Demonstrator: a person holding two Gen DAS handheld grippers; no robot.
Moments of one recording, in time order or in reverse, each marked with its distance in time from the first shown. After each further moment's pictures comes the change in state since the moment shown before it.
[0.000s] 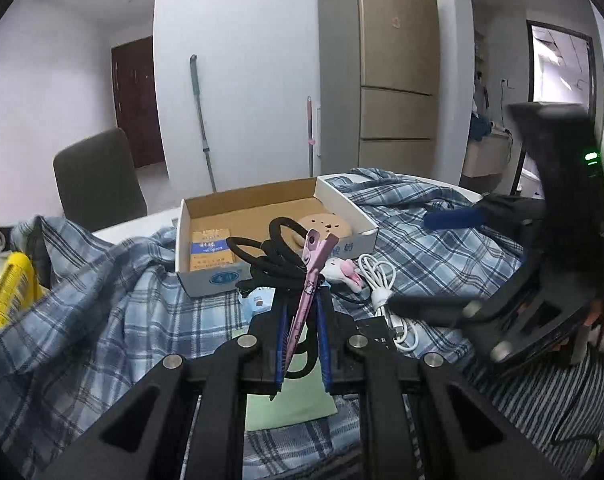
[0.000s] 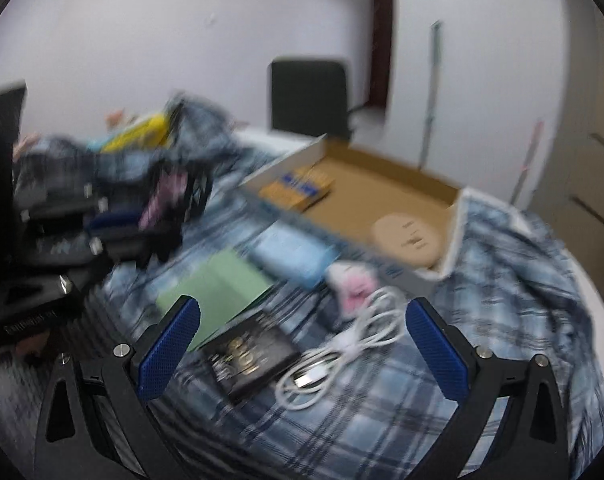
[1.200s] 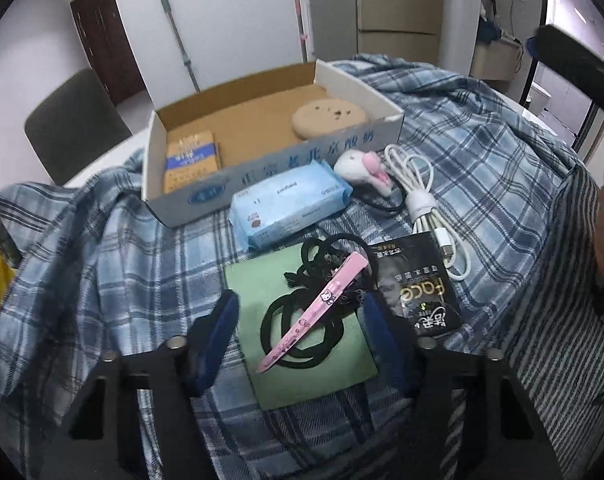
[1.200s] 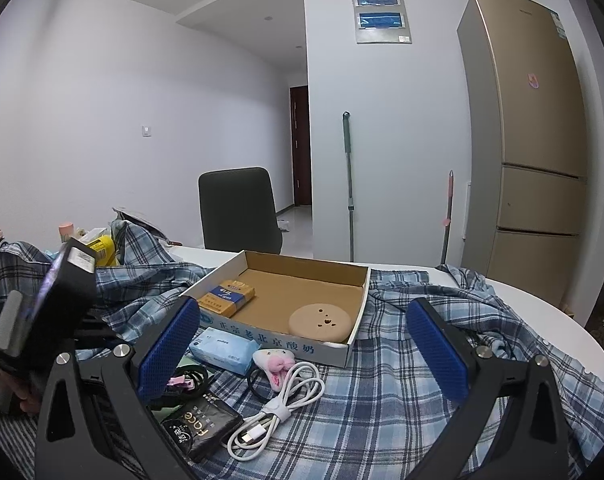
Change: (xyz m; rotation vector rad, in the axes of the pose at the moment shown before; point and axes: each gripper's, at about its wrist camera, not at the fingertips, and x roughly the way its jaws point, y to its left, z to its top) left arm 0.078 0.002 -0.014 0.077 0.429 -0.003; right arm -0.072 -0.024 -0.016 0.175 -0.456 -0.268
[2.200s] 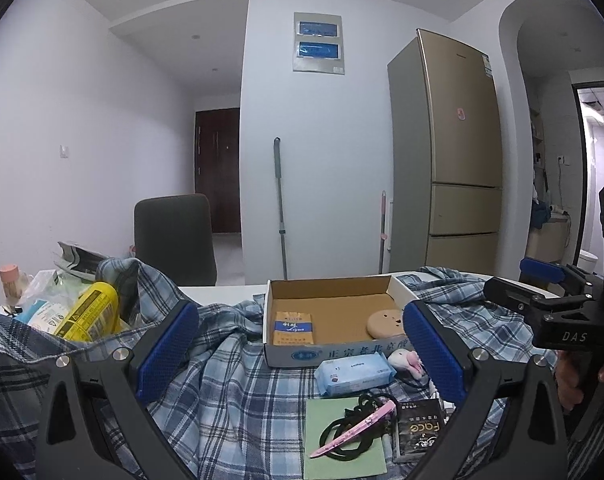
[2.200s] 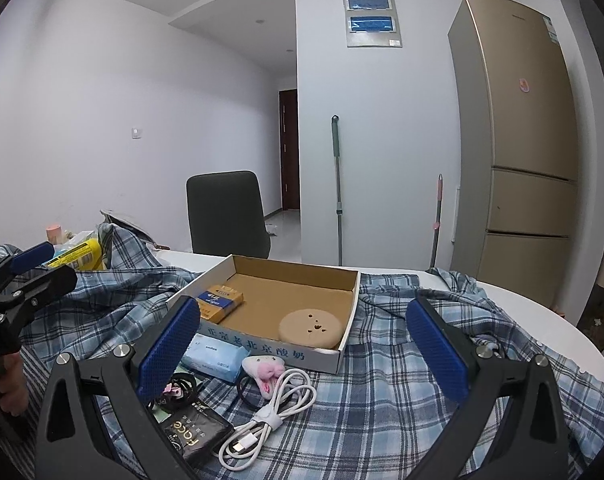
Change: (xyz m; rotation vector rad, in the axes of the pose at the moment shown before) left arm -0.125 0.019 -0.040 -0.258 -0.750 0.235; right arm 0.005 -0.002 0.000 0.005 -0.015 -0.046
